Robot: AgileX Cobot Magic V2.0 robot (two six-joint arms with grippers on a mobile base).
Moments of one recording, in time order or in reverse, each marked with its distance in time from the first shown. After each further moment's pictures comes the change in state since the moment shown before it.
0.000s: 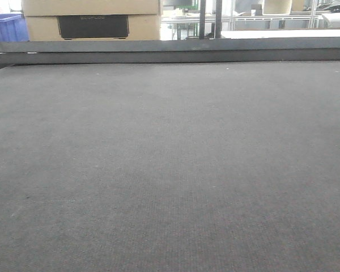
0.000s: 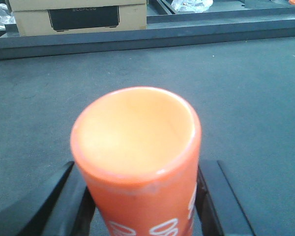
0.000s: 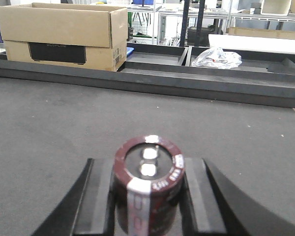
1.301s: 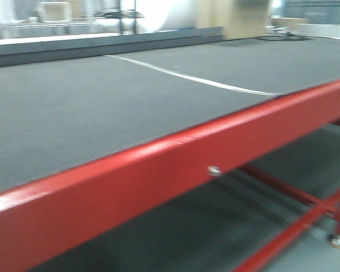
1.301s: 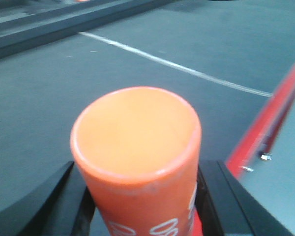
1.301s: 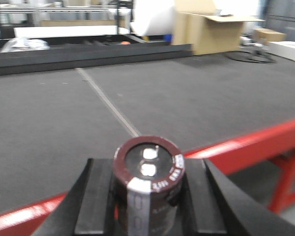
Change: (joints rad) left arm 0.000 0.000 0.002 0.006 0.000 0.000; right arm 0.002 0.000 0.000 0.000 0.000 -0.002
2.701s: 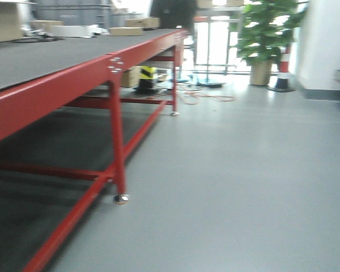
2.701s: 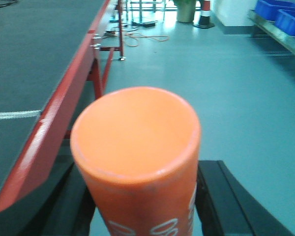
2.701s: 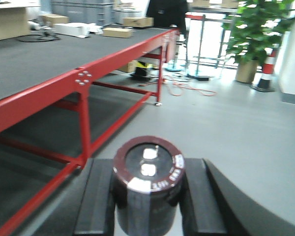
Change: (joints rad) left arm 0.000 0.000 0.000 0.000 0.000 0.000; right arm 0.000 0.000 0.000 0.000 0.000 0.000
